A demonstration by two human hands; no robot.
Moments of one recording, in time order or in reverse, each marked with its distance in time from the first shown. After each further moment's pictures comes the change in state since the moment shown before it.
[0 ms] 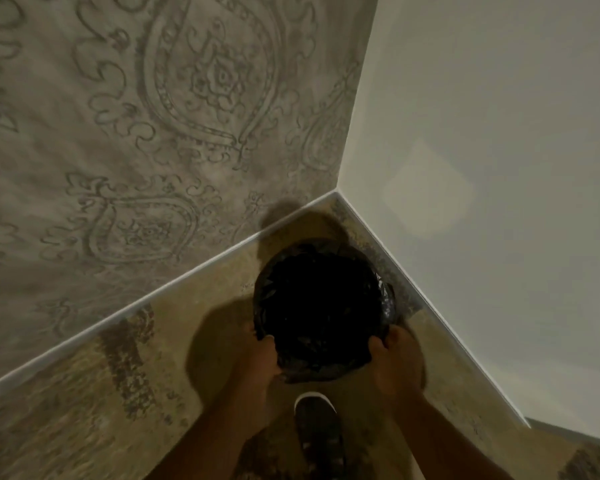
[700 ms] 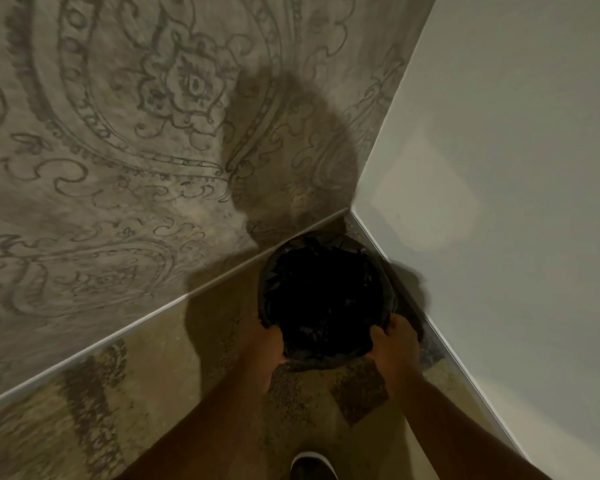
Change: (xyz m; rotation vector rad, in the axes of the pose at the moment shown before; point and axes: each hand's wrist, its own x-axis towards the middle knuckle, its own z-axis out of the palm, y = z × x) left_hand 0.185 0.081 0.055 -0.237 -0.070 -0.250; right_hand 0.192 -0.040 0.080 0.079 -0.076 0.149
